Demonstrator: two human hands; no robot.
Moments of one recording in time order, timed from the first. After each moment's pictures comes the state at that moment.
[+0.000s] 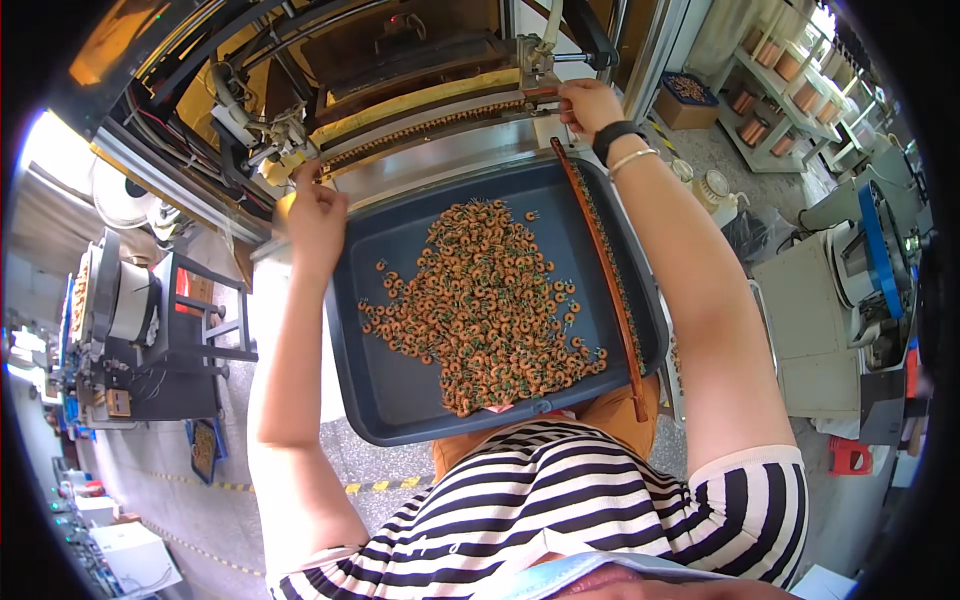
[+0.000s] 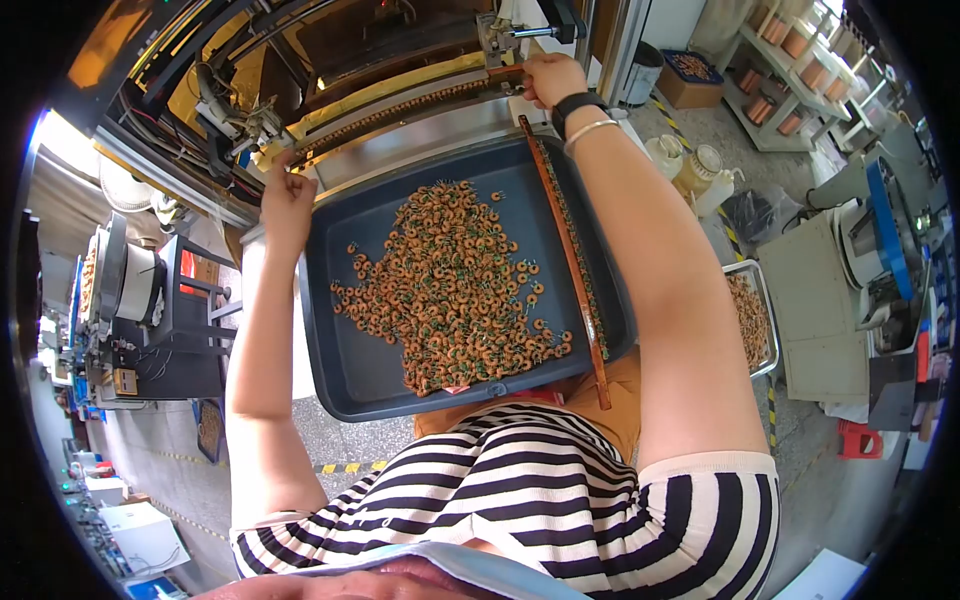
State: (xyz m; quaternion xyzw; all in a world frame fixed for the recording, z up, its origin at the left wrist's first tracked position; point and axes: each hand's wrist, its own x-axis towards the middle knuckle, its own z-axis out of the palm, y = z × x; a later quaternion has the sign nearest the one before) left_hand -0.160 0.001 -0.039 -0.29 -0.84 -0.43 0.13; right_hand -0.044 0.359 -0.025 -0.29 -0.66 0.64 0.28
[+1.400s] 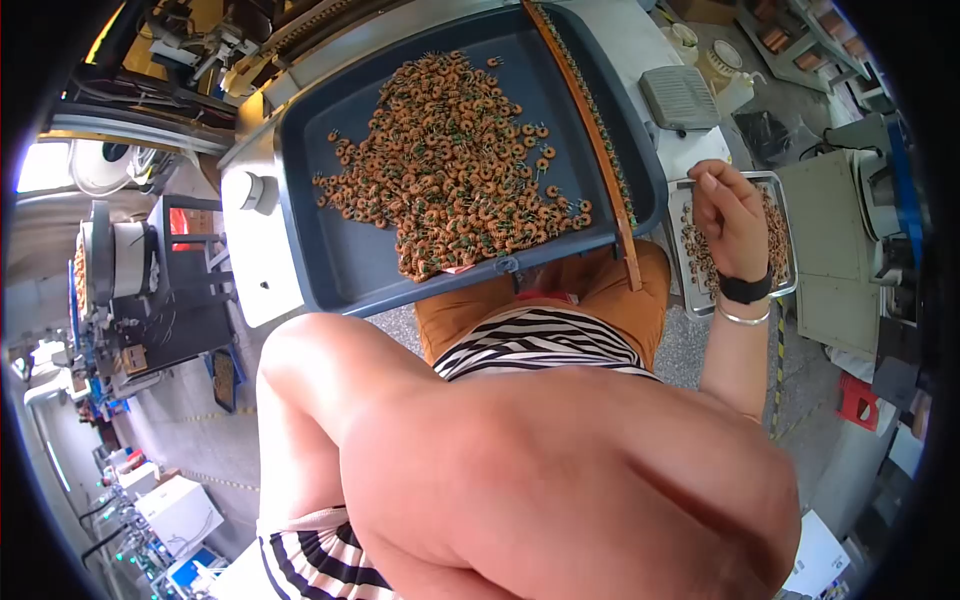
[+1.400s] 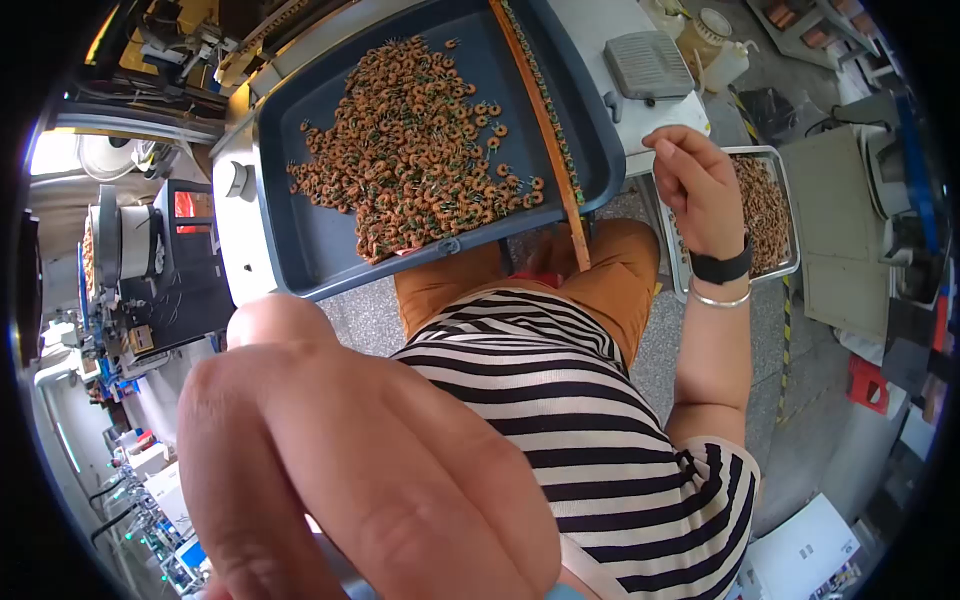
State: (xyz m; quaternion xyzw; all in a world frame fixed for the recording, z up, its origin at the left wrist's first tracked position) left_hand 0.129 0.052 0.077 -0.53 -0.16 -0.73 -0.40; right_hand 0.274 0.266 -0.060 -0.22 -0.56 0.77 0.21
